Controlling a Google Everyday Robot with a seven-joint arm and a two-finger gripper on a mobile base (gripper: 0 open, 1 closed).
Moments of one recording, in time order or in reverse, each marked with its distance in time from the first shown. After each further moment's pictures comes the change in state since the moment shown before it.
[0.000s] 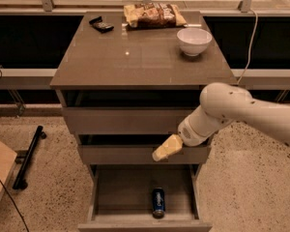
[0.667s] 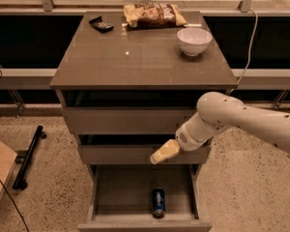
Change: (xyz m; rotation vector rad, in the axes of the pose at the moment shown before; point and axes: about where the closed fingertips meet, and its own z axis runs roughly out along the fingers) arm 0.004 -0.007 0.042 -0.056 0.007 0.048
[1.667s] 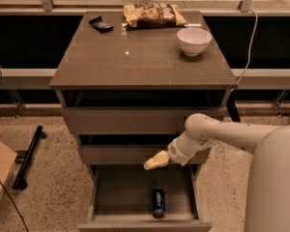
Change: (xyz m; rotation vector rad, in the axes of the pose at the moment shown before) arm 0.011 -0.043 0.120 -0.059 0.046 0.225
